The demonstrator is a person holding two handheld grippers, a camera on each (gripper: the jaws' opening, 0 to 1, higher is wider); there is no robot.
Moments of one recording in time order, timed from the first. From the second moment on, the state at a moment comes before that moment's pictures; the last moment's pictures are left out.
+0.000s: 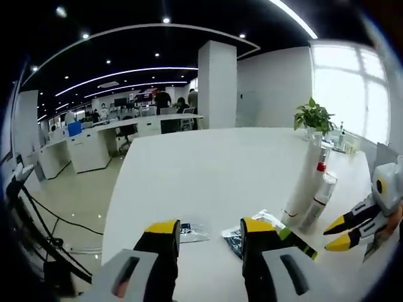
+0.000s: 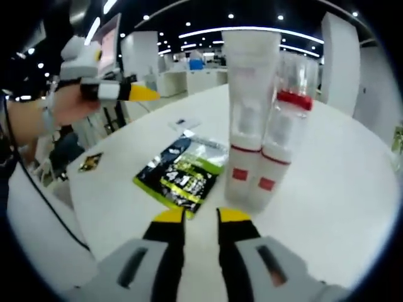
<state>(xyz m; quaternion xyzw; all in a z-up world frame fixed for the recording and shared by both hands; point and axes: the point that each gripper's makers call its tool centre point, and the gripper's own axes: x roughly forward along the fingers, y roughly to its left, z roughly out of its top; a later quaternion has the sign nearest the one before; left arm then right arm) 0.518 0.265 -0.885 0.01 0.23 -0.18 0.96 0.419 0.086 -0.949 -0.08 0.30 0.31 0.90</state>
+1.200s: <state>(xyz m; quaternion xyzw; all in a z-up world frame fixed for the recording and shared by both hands) 0.595 0.273 -0.985 0.05 0.53 -0.11 0.84 0.418 0.074 -0.931 -0.07 0.29 0.29 0.91</state>
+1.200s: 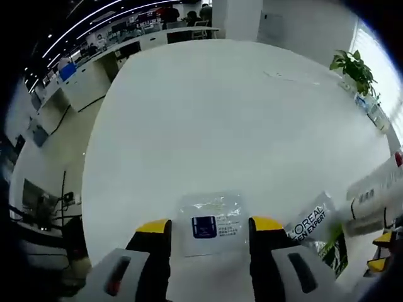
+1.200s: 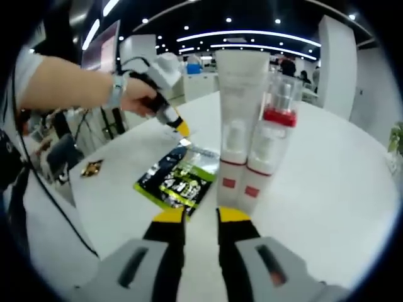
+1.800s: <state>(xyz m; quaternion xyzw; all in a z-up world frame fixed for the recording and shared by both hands) 0.585 0.270 -0.986 0.06 0.59 -0.10 0.80 0.417 0.075 -0.933 -0.08 0.29 0.30 0.91</state>
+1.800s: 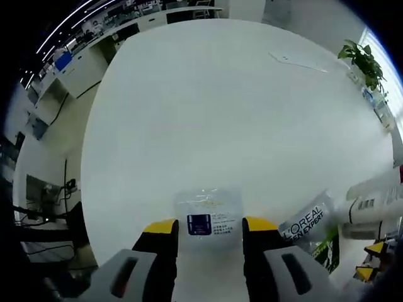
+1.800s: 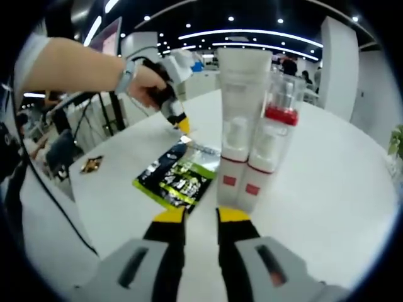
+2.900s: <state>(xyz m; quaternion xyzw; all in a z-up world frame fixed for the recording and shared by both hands) 0.557 0.288 -0.943 -0.01 0.55 -0.09 0.83 0.420 0.097 -0.933 -0.09 0.29 0.33 0.89</state>
